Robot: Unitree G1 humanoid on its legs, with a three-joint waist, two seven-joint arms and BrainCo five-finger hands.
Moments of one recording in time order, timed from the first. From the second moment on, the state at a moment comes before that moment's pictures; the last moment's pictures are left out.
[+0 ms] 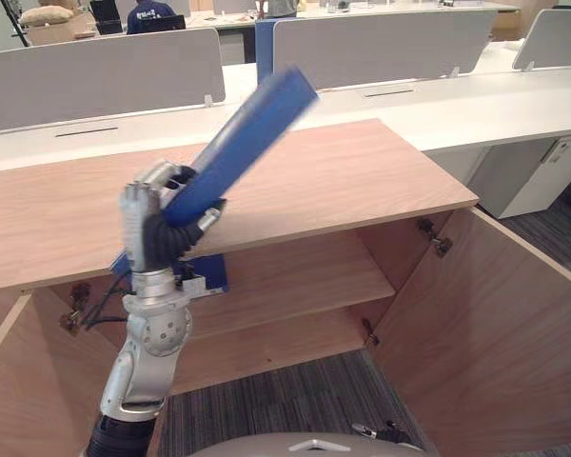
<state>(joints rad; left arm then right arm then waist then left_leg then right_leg) 0.03 0.19 -0.10 -0.52 0.65 -0.11 0.55 0.11 -0.11 -0.12 1.08 0.20 -0.06 -0.12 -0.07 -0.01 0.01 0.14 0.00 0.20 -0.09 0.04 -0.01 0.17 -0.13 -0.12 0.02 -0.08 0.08</state>
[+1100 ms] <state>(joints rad) 0.24 0.06 -0.25 -0.63 -0.02 -0.28 0.43 0.16 0.01 -0.06 0.30 0.33 -0.21 -0.21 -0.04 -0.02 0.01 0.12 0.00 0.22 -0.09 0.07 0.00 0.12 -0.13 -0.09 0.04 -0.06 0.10</state>
